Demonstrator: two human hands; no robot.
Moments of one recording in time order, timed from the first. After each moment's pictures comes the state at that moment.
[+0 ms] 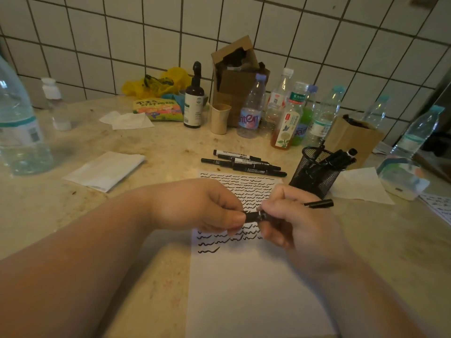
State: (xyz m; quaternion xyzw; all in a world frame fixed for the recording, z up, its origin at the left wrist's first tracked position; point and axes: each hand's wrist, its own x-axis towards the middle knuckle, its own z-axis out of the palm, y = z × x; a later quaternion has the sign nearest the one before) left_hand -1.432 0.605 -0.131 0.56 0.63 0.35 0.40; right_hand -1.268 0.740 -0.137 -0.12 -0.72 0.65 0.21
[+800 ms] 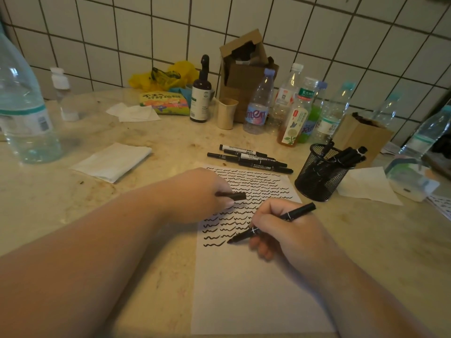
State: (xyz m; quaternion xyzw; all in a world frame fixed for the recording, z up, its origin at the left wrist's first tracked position) left_hand -1.441 0.615 -0.147 0.50 0.84 0.15 0.14; right_hand -1.271 0.736 -0.154 -0.20 -0.76 0.60 0.10
